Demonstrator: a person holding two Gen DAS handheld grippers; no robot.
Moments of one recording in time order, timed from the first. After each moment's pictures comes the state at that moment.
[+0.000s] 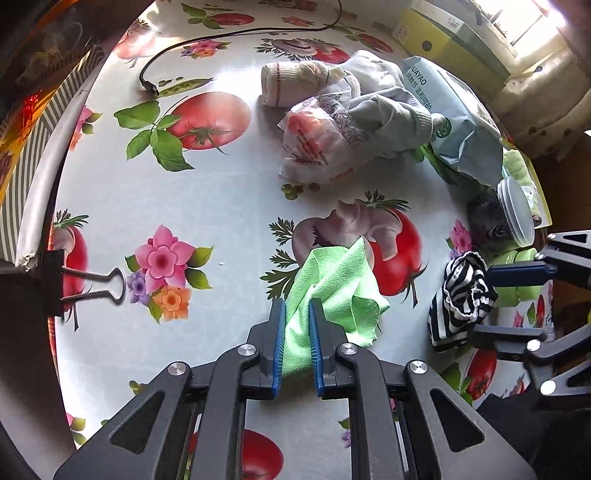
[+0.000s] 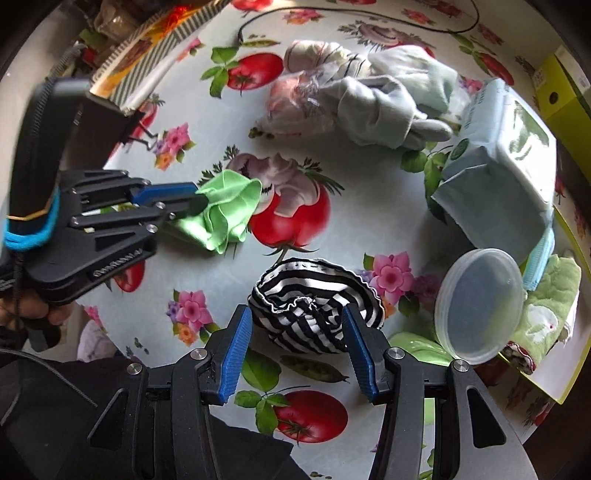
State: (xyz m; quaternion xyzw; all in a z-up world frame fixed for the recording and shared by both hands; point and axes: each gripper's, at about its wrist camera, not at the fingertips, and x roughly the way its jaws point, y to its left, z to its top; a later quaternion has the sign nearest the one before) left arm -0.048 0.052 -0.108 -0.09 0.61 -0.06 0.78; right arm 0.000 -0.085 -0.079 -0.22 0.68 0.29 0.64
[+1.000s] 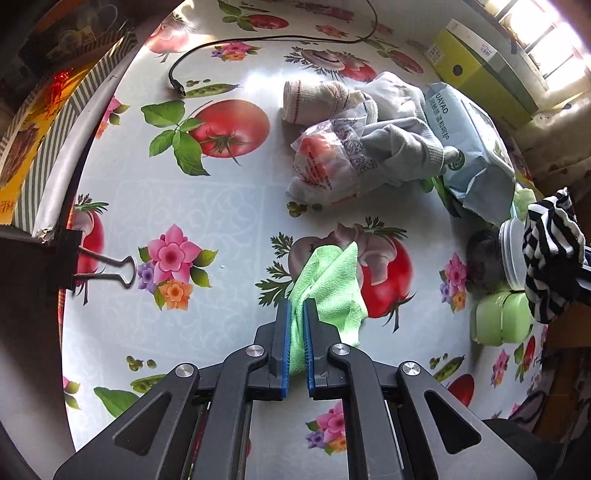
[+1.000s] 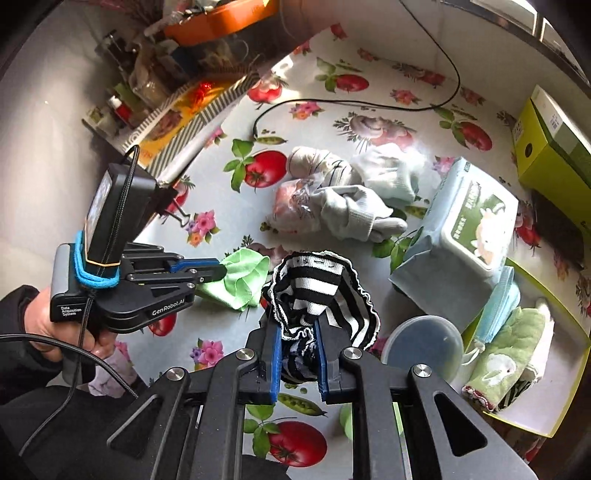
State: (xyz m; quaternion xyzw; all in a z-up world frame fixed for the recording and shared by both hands) left arm -0.031 0.040 -0.084 -0.13 0.62 0.02 0.77; right arm 0.028 -0.126 0.011 -0.13 0.56 0.36 0.73
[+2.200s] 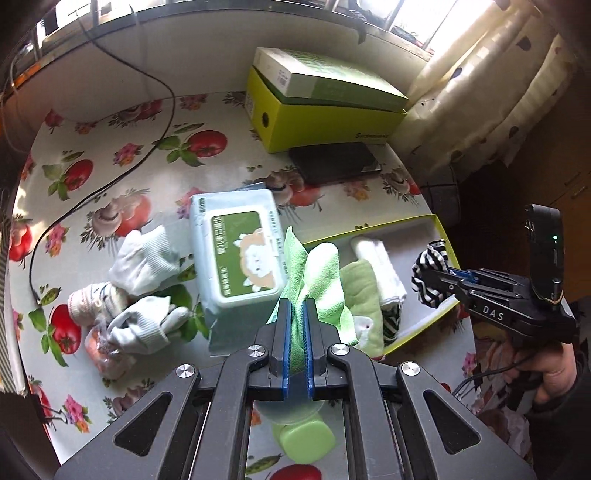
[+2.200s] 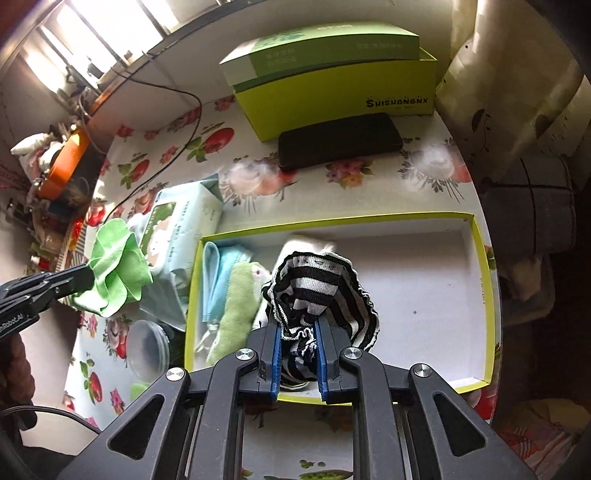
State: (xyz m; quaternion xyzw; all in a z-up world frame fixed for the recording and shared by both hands) left arm 0.102 -0.160 0.023 -0.06 0.56 -0.14 0.81; right arm 0.118 -0.400 -0.016 0.05 0.57 0.15 0.81
